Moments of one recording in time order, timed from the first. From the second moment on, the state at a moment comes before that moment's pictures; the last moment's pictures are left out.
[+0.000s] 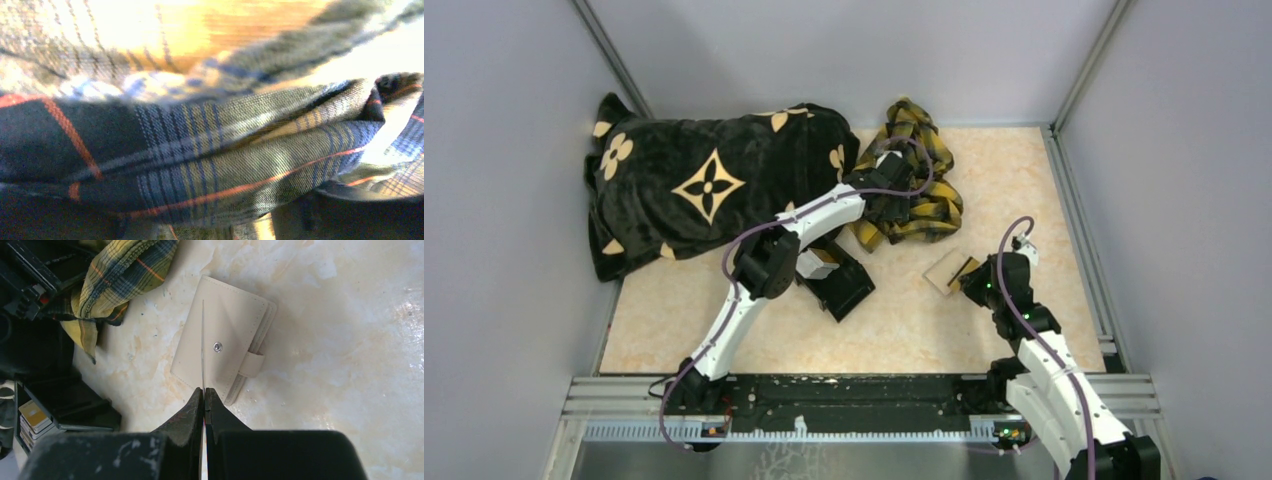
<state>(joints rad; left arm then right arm) -0.78 2.44 2.10 -0.58 -0.28 -0.55 0.19 0.68 0.34 -0.31 0.06 0.81</state>
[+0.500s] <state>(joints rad) -0.80 2.64 2.29 -0.17 0.06 -0.57 0.19 0.58 0.32 -0.33 0.07 0.81</state>
